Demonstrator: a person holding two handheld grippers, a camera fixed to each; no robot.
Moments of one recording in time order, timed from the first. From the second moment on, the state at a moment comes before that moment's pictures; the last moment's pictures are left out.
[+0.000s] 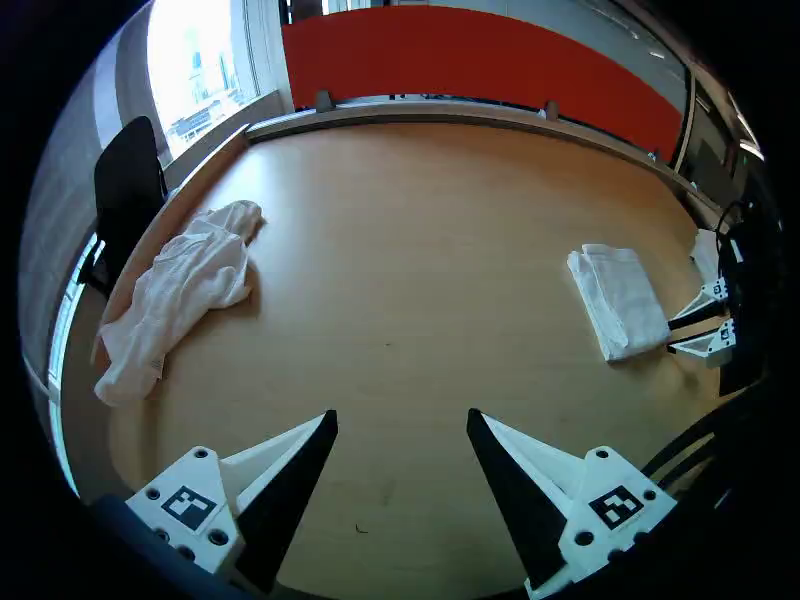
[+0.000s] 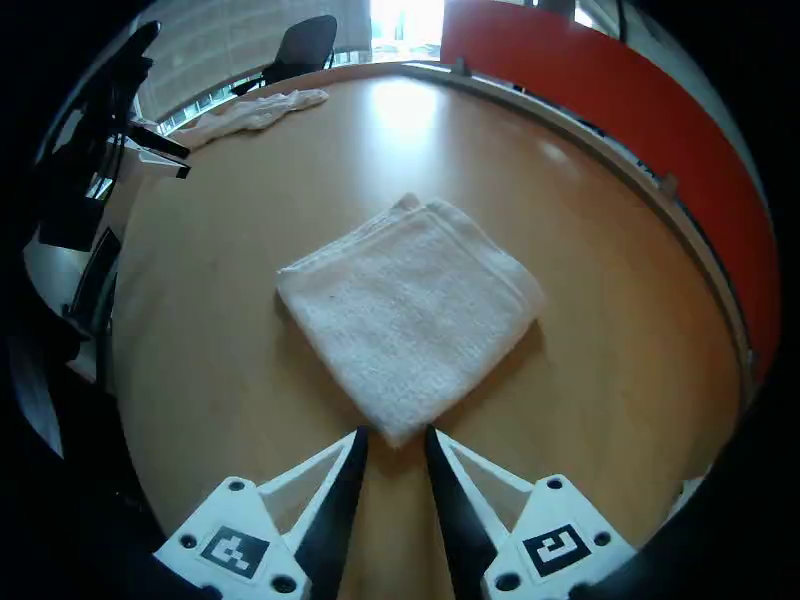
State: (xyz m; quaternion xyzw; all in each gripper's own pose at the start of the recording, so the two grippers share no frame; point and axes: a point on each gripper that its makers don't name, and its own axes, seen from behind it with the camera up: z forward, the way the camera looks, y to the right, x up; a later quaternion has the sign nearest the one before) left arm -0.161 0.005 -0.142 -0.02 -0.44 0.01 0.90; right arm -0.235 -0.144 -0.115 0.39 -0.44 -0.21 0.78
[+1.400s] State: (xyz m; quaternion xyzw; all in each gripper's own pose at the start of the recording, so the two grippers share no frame) left arm -0.161 0.005 -0.141 -0.02 -0.44 0.01 0.90; right arm -0.209 -0.155 -0.096 0.39 -0.41 -0.20 0.80
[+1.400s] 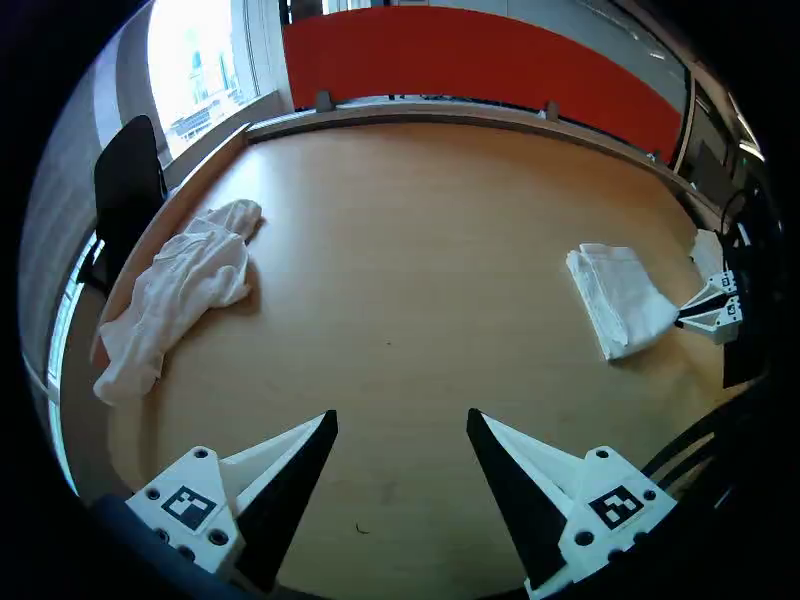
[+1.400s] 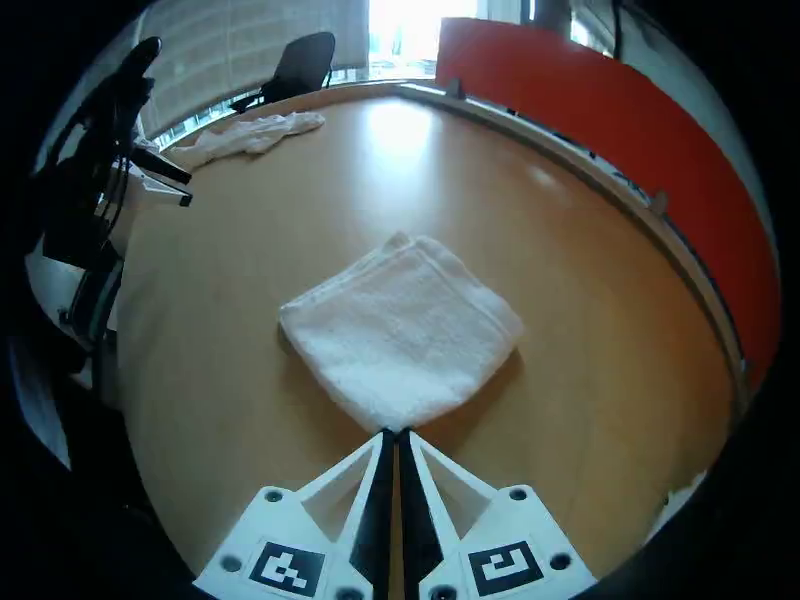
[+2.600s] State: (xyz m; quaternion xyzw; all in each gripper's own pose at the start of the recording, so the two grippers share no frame) left arm -0.133 0.020 -0.126 -0.05 -0.40 0.02 0.92; right arm -0.029 -0.196 -0.006 0.38 -0.26 -0.24 0.85
